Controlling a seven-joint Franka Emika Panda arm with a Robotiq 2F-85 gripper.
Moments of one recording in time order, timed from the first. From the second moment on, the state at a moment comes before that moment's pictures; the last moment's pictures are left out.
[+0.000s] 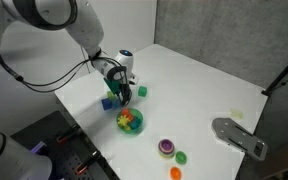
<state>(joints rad) 0.15 0.71 0.06 -2.06 0.22 2.66 0.24</state>
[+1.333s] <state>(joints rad) 0.28 0.76 -0.05 -2.03 0.20 2.66 0.45</state>
